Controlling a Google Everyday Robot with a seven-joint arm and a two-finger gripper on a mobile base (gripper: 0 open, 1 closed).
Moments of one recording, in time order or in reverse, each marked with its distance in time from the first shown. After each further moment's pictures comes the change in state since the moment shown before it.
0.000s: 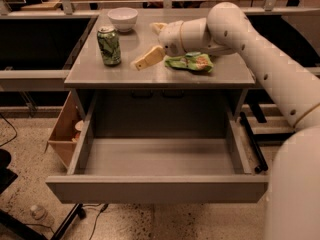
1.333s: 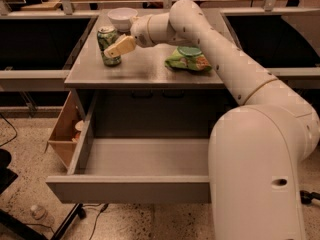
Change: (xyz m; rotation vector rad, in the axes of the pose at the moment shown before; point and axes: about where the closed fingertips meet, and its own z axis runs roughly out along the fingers) arm -0.019 -0.047 0.099 0.077 -0.001 0.047
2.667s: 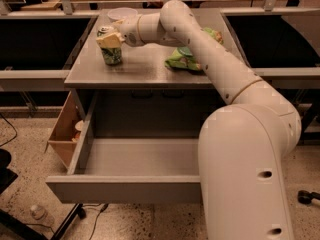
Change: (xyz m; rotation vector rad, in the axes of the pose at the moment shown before) arm -0.021 0.019 0.029 -0.069 -0.068 0.024
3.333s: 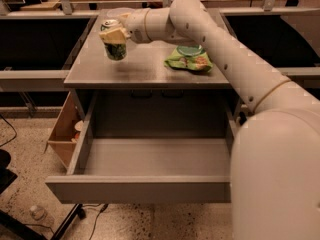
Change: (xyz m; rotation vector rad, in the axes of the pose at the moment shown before) arm -0.031 0.022 -0.039 0.031 -0.041 -0.038
